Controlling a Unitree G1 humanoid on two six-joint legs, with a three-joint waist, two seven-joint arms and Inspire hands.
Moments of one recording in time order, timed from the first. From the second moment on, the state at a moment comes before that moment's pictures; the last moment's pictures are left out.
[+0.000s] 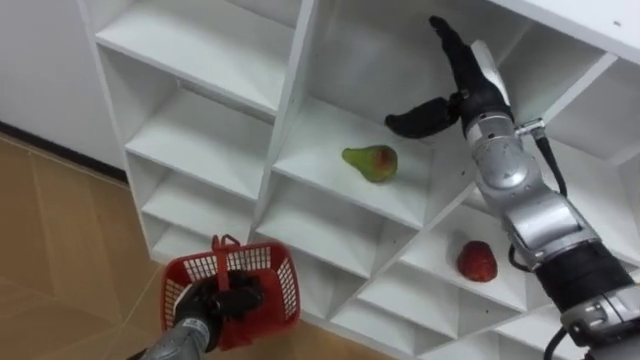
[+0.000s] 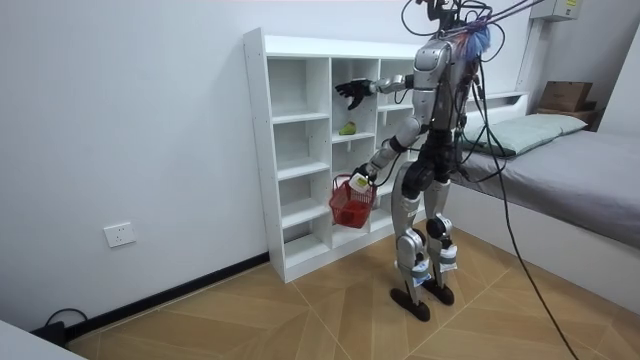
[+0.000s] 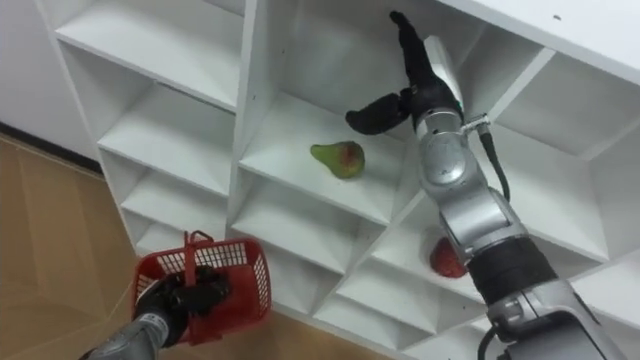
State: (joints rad) left arm -0.09 0.20 -0.21 0.80 -0.54 0.10 0.07; right arm -0.56 -0.41 0.34 0.51 0.05 0.14 -0.25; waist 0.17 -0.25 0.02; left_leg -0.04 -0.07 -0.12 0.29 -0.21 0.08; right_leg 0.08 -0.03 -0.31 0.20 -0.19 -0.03
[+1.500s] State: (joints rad) left arm -0.02 0.21 -0.26 0.87 -0.47 0.13 0.01; right arm -0.55 -0.34 0.34 0.81 0.25 0.13 -0.14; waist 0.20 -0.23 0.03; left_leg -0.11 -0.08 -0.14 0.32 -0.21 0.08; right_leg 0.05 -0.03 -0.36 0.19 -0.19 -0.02
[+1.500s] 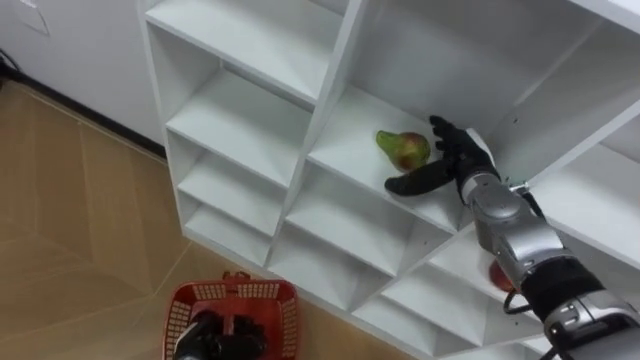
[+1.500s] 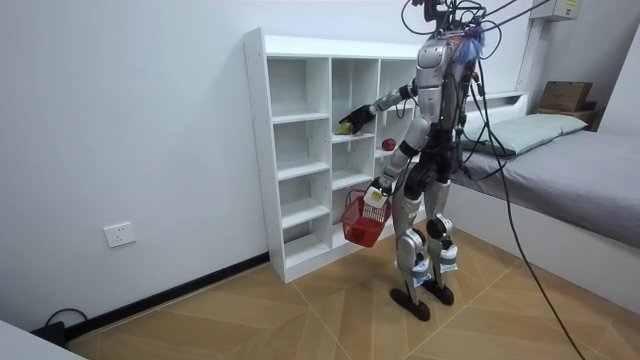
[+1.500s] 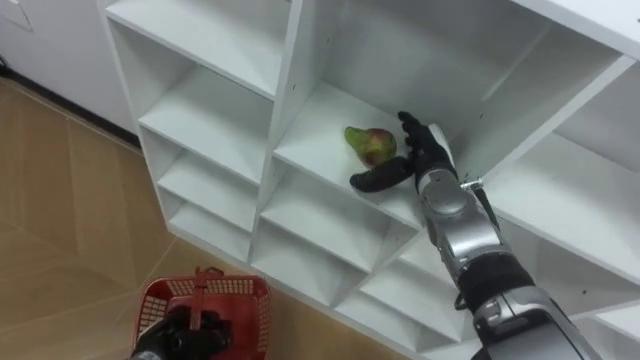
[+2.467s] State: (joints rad) left arm -0.03 0.21 -0.32 0.90 -0.47 0.12 -0.01; right arm -0.53 -0.33 0.37 0.83 0.25 0.04 -0.19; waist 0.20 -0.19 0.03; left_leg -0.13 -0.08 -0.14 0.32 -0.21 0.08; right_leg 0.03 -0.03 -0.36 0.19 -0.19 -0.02
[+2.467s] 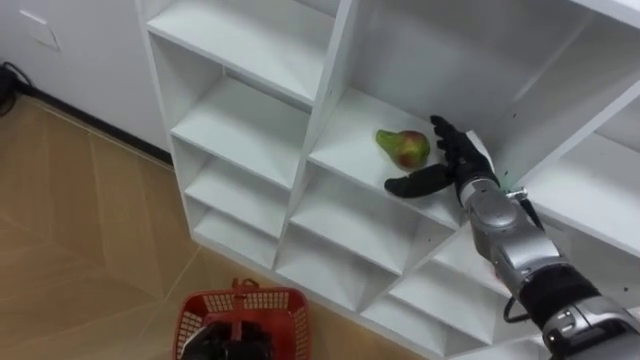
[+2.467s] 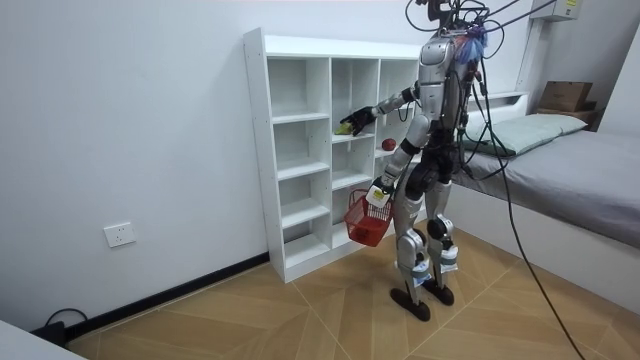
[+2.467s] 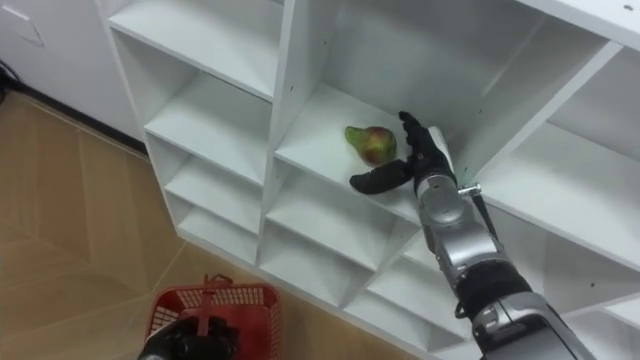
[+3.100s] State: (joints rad) left arm -0.06 0.18 -0.36 0.93 -0.47 0.12 -0.02; right arm -0.55 -0.30 0.37 0.80 0.18 0.02 -0.25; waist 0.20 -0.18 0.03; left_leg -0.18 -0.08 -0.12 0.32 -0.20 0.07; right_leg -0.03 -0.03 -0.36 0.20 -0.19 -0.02
